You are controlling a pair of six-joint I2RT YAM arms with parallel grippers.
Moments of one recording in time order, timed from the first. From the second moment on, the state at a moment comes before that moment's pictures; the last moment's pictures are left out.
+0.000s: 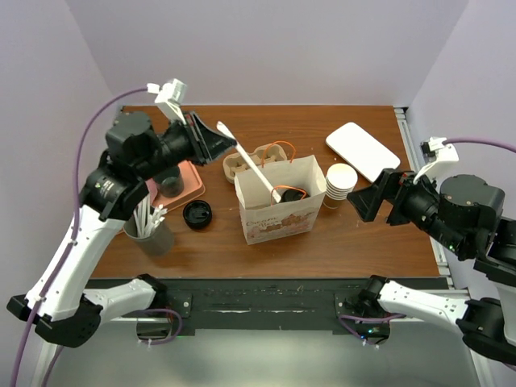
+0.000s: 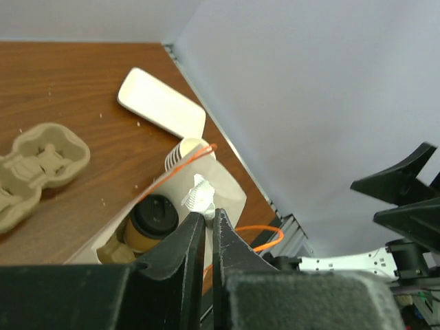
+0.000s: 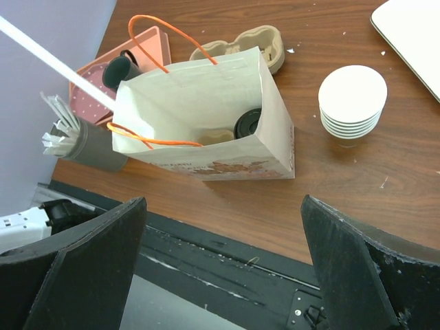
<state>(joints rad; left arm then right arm) -0.50 1.11 1.56 -0.53 0.32 -0.62 0.87 0.88 1.77 -1.31 0.40 0.60</state>
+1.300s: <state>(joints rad) -0.54 0.86 1.31 -0.49 0.36 -0.51 0.87 0.88 1.78 -1.31 0.37 0.78</state>
